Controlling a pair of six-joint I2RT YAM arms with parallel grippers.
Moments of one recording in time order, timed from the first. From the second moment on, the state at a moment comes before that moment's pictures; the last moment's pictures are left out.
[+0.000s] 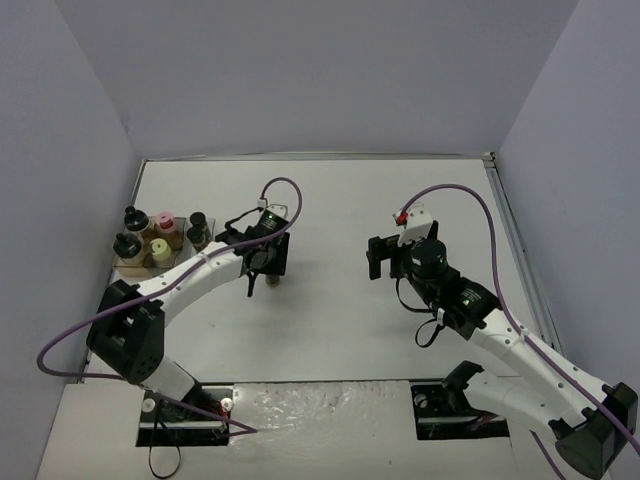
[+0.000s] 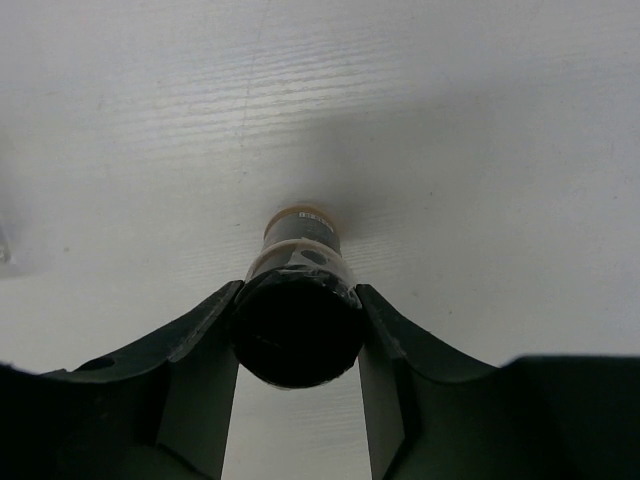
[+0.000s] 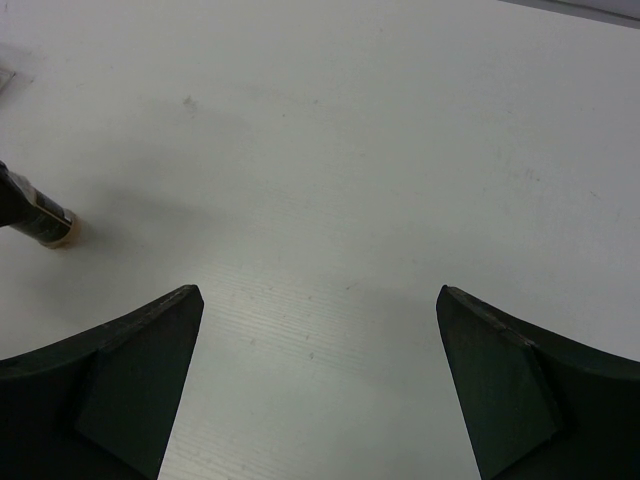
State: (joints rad) left arm -0.59 1.52 1.12 -0.62 -0.22 -0.41; right arm 0.67 0.89 0.73 -0.21 0.32 0.15
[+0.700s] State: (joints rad) left arm 0.00 1.34 1.19 -0.73 -0.18 -0.27; right arm 0.67 0.87 0.72 -0.21 0.32 0.15
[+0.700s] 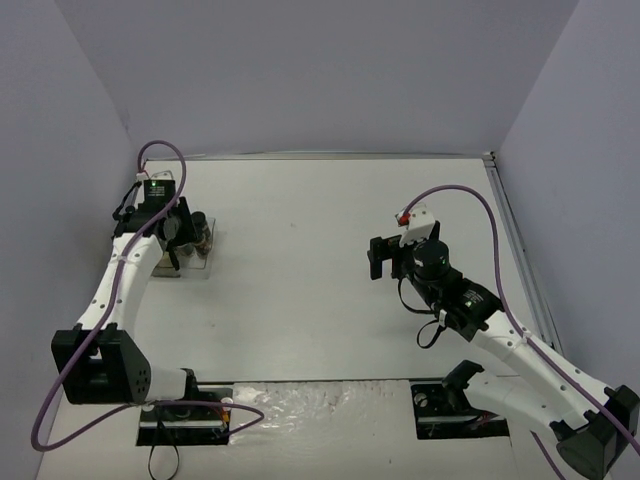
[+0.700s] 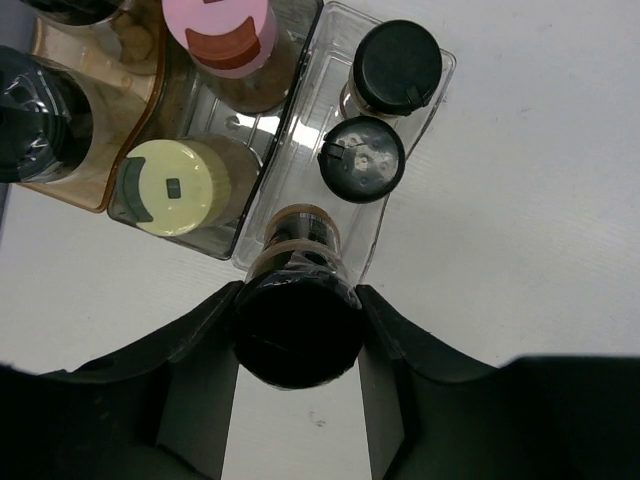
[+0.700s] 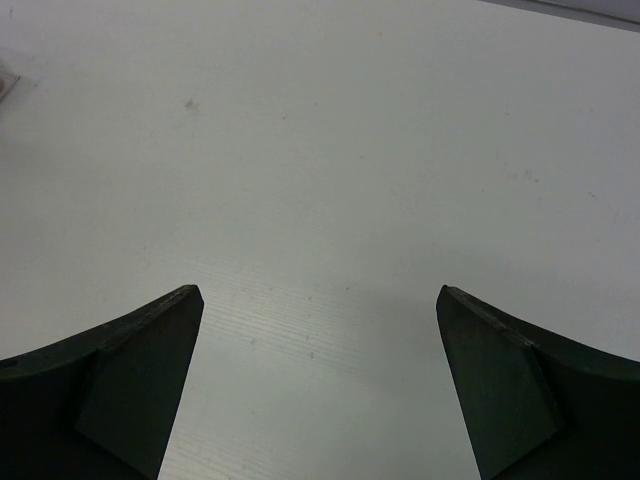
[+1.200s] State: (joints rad) left arm 0.04 1.48 1.11 -0.64 -0.10 -0.26; right arm 0.67 0.88 0.71 -0.21 0.32 0.16
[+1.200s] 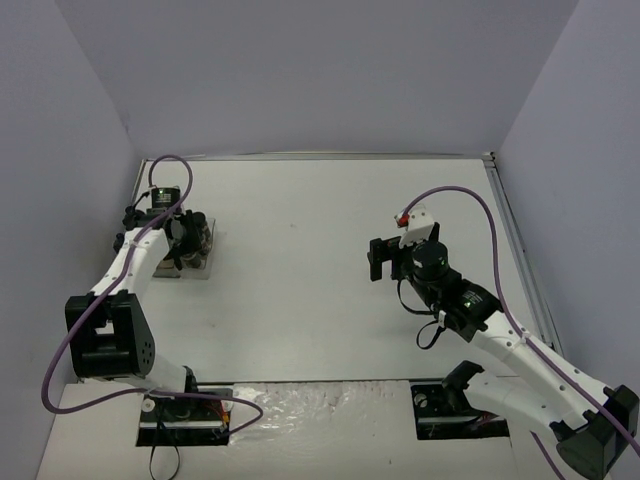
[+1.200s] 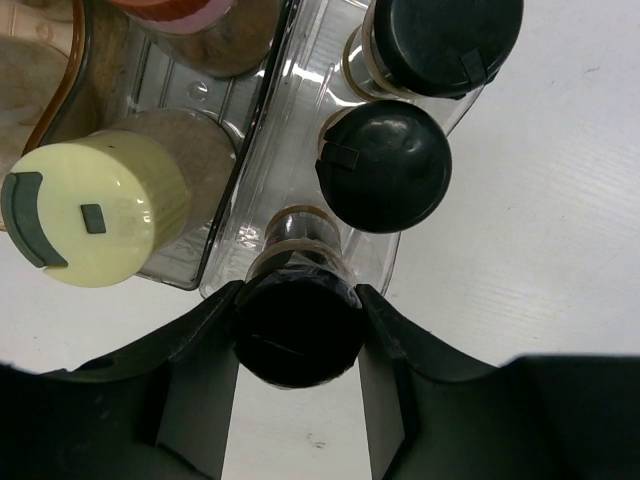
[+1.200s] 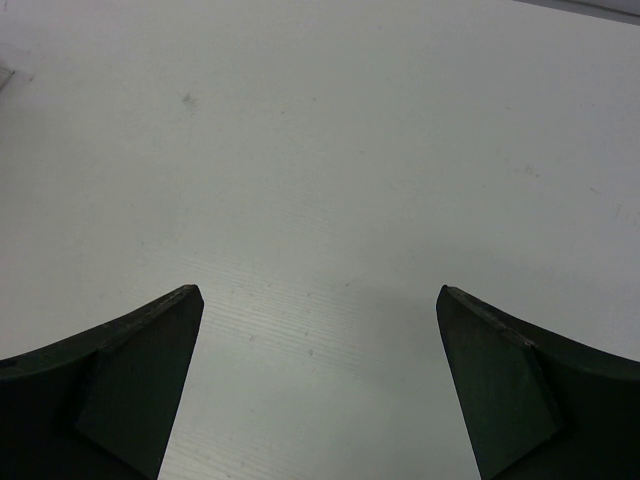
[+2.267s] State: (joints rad) left arm -0.05 1.43 1.12 -0.73 -0.18 -0.29; right arm 0.67 0.84 0.71 -0.22 0.32 0.16
